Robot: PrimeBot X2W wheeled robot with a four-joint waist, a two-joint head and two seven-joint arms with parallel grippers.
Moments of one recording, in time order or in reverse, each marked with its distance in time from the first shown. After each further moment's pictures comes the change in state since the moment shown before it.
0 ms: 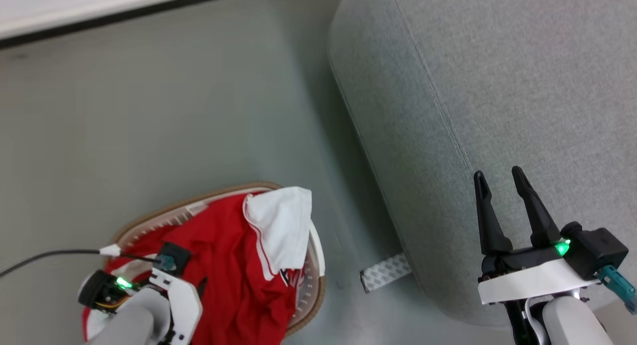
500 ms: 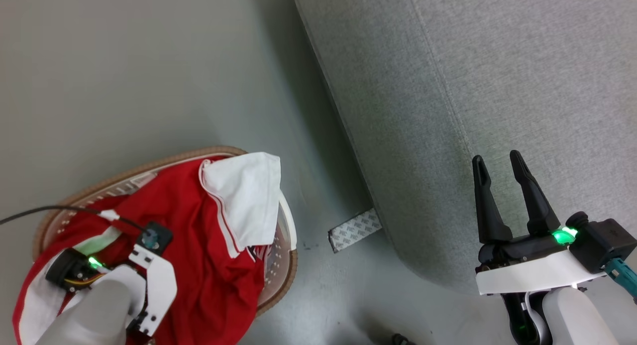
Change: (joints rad) left arm -0.144 0.064 -0.177 0.140 -0.020 0.000 0.139; right arm -0.025 0.000 0.029 -0.055 0.069 0.000 0.000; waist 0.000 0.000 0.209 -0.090
